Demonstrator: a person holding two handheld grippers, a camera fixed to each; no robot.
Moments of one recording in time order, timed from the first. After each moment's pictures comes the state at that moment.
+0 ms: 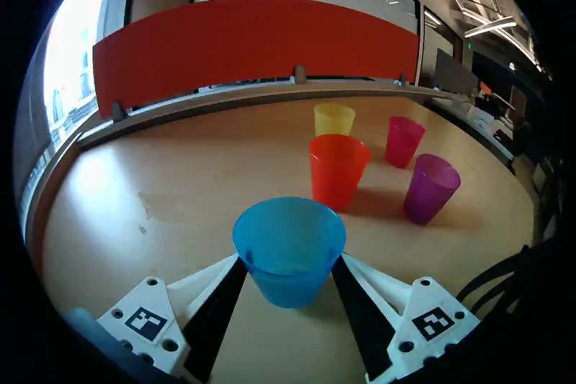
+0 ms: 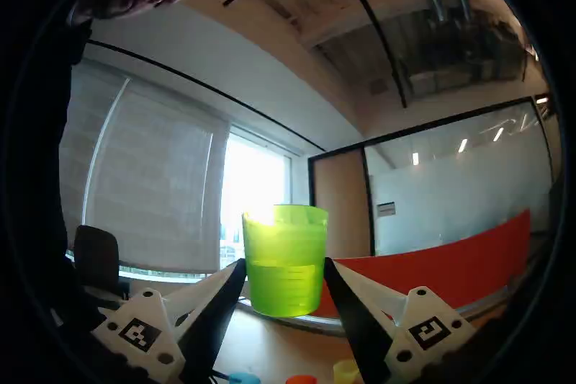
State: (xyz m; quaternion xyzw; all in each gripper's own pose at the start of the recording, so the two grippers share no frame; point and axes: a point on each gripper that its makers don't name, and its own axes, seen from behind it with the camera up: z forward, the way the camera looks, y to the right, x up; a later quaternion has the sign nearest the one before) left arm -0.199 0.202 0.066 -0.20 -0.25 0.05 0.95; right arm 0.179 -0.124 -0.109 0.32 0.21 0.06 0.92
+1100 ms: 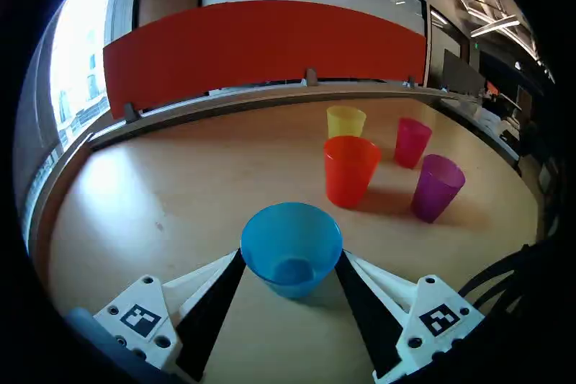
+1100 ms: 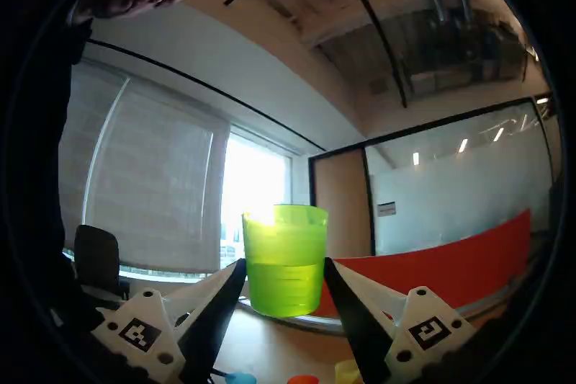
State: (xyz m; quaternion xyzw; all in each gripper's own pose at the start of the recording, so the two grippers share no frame) left arm -0.190 0.182 0.059 -0.17 -0.24 0.06 0.95; right arm 0.180 -0.129 -0.110 0.32 0.21 0.06 0.92
